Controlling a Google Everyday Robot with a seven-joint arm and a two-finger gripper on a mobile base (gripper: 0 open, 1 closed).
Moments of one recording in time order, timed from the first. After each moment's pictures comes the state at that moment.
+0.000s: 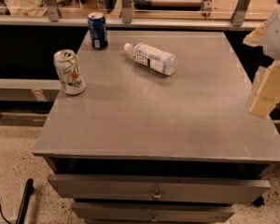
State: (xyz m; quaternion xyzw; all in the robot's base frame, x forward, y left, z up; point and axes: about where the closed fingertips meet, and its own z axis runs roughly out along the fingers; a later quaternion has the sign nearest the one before) arm 0.438 -0.216 0.978 -0.60 0.78 -0.04 0.16
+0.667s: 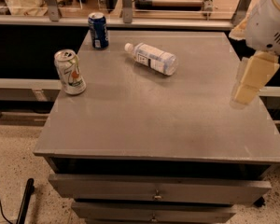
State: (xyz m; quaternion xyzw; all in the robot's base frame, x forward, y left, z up) arm 0.471 -0.205 0.974 -0.61 0.77 -0.03 0.17
